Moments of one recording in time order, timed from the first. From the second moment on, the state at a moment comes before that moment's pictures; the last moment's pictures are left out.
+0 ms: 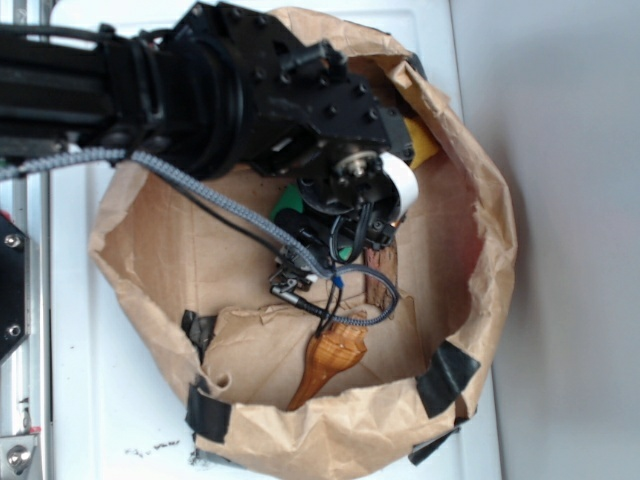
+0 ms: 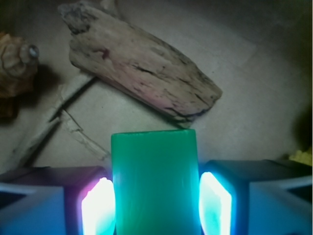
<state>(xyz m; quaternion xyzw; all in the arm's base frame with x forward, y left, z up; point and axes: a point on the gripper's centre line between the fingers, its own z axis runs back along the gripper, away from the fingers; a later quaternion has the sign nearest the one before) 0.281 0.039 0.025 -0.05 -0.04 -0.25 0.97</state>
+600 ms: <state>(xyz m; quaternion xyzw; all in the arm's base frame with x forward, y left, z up) 0.290 0.040 0.116 -0.14 -0.10 -0.19 0.97</state>
